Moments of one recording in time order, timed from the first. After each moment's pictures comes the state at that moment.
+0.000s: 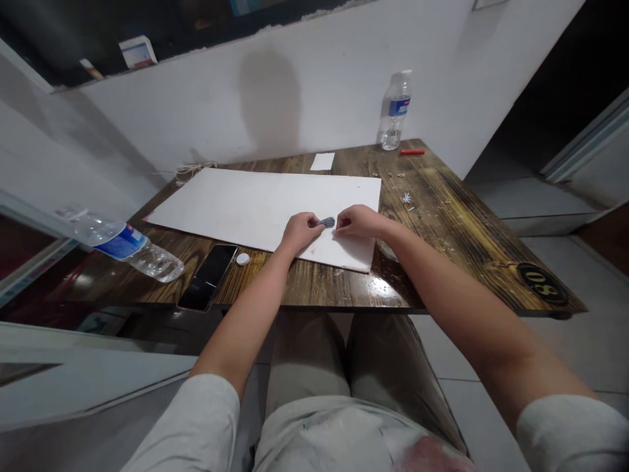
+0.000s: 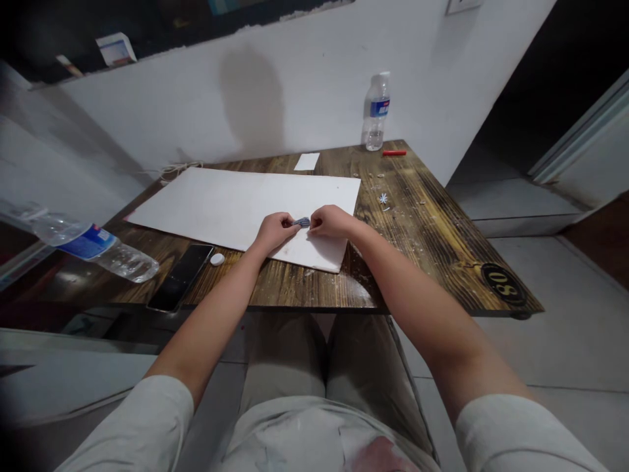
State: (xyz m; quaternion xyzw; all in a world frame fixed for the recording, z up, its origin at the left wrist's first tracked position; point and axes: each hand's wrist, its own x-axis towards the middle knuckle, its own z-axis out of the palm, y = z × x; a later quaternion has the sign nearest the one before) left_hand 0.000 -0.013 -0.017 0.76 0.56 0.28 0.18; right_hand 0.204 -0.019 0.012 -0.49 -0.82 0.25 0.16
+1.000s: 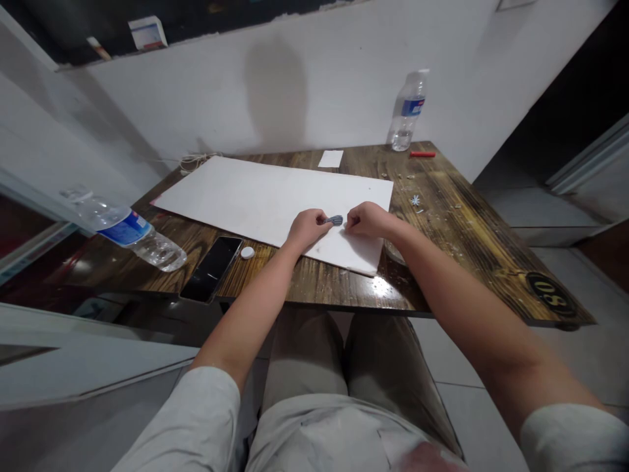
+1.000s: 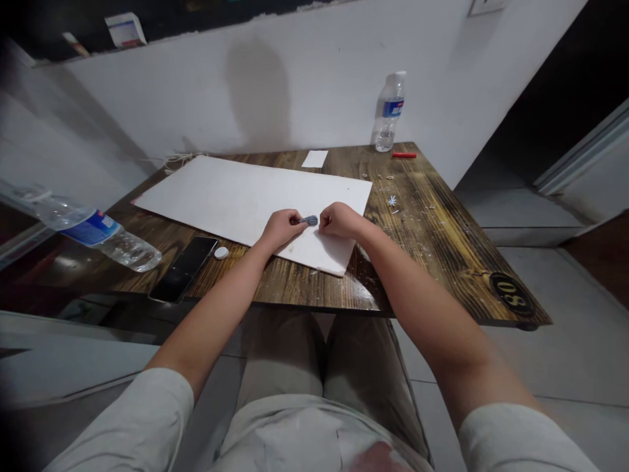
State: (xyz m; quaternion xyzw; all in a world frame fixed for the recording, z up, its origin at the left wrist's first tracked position) left_hand 0.002 -0.015 -0.019 0.76 0.55 0.29 0.18; right_hand 0.205 -0.014 0.002 -0.51 -0.80 0.27 0.18
